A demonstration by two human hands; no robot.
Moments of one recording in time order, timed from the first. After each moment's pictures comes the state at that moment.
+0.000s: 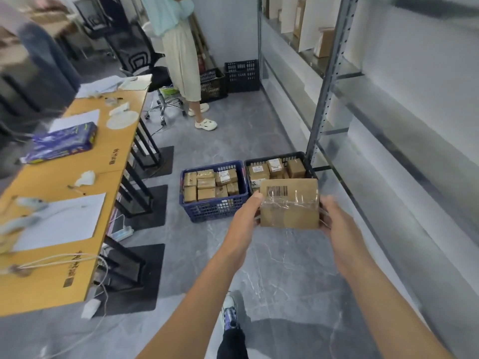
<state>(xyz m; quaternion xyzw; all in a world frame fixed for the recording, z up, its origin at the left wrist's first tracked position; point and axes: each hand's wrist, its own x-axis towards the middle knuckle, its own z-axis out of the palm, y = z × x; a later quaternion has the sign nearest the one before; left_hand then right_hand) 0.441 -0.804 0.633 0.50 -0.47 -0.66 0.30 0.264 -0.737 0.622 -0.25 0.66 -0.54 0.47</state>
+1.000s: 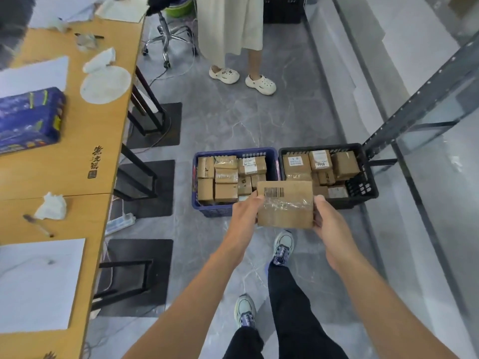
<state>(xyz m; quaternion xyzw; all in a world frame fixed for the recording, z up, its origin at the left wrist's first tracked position) 0.513 -1.230 0.474 0.61 -0.37 -0.67 0.21 0.321 -1.187 0.453 -0.17 0.72 -0.41 0.54</state>
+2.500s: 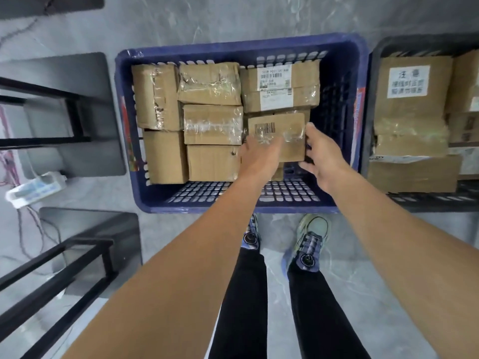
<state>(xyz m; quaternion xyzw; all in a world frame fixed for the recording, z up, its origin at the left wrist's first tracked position) 0.451 -1.558 -0.052 0.74 -0.28 -0.62 0.00 0.315 -1.537 -0.099 -0.07 0.74 -0.19 0.64</state>
